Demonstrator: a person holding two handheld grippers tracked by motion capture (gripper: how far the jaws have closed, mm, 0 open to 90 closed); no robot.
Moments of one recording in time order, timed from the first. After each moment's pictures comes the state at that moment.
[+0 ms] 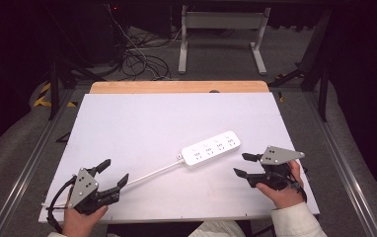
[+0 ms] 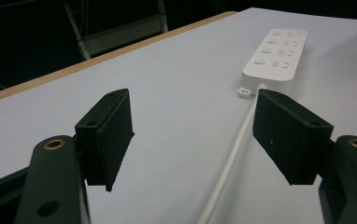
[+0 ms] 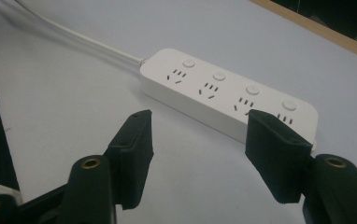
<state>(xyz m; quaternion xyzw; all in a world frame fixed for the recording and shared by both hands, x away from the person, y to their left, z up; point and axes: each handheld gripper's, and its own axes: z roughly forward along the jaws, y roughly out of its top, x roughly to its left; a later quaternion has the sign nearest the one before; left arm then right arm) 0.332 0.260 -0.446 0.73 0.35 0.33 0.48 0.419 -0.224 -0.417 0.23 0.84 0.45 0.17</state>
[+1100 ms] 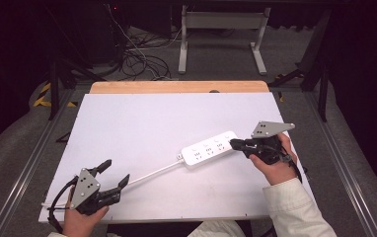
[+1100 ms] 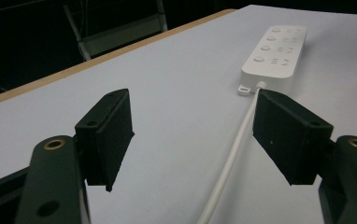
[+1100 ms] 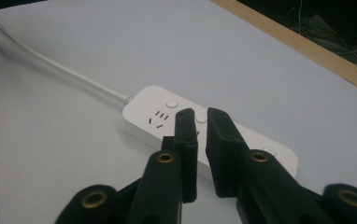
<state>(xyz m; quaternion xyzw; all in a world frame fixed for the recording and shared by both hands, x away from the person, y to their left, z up) 0.332 0.258 -0.446 0.73 0.35 0.33 0.48 0.462 -0.202 -0.380 0.24 0.85 0.44 0.16</state>
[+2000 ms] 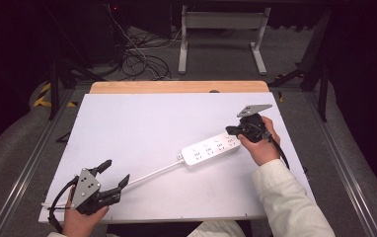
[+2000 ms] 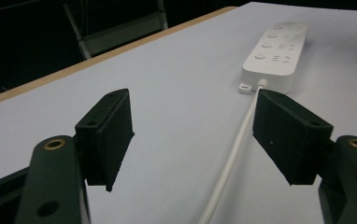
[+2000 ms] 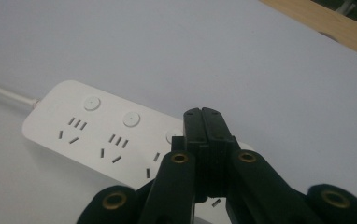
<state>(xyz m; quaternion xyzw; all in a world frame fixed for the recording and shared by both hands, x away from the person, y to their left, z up) 0.332 0.259 -0.447 0.74 0.34 0.33 0.47 0.536 -0.185 -0.406 0.32 0.86 0.38 0.15</state>
